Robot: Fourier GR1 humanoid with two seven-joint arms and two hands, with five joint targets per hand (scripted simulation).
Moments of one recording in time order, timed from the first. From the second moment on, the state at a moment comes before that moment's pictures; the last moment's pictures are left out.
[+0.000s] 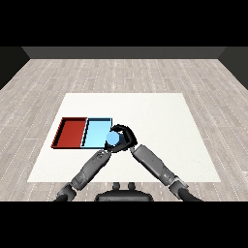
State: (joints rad) left arm -0.46 0.04 -0.55 -1.02 0.23 0.54 -0.41; right arm -0.57 -0.03 0.60 -1.22 -0.29 -0.34 -0.32
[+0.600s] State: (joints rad) left arm -0.47 0.02 -0.50 -0.98 0.31 0.47 -0.43; right arm -0.59 -0.02 0.58 -1.20 -0.39 -0.34 -0.33
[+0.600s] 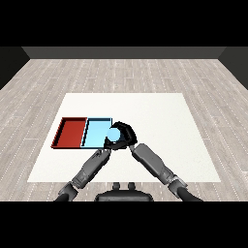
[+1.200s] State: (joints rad) left arm -0.48 0.00 -0.49 -0.95 0.33 0.45 -0.42; right arm -0.53 0.00 0.52 -1.25 -0.35 -0.28 -0.29
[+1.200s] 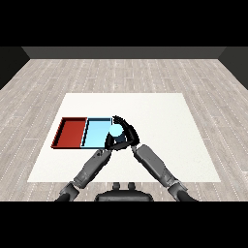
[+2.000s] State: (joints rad) left arm -0.47 0.01 -0.43 -0.93 0.24 0.45 -0.42; right arm -0.32 -0.07 0.37 -1.53 -0.32 -0.17 -0.21
